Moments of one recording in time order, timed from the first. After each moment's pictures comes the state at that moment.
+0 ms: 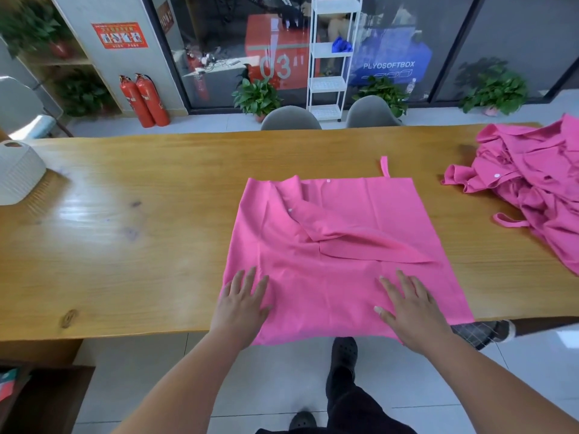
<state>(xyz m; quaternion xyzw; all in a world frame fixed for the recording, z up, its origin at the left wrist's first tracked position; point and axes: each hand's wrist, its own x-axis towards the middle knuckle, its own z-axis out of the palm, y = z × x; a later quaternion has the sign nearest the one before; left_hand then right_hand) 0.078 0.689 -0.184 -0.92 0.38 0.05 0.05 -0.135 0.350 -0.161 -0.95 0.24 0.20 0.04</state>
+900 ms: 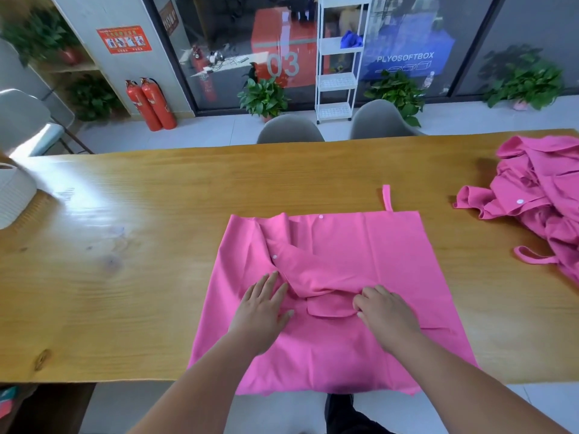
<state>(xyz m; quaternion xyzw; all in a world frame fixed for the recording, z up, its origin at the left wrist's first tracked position) 0.119 0.570 -0.176 -0.91 0.38 0.16 -0.02 -0.029 0.296 -0.174 -0.99 0.09 0.13 0.05</state>
